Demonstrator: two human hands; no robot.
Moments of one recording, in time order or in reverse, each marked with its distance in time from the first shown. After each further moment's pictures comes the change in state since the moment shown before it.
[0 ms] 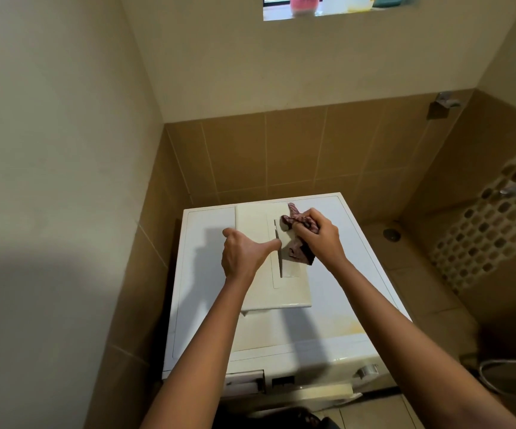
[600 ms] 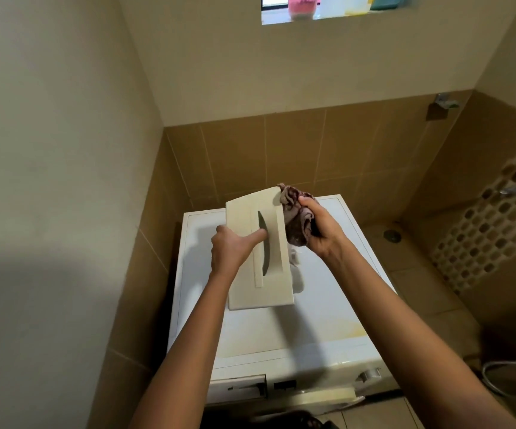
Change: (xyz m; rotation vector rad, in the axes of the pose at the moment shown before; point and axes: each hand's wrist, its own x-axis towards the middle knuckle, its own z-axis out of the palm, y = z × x) left_hand 0.025 -0.007 -0.027 -0.156 -0.143 0.031; right_hand 0.012 -0.056 -0.002 1.068 -0.214 0.474
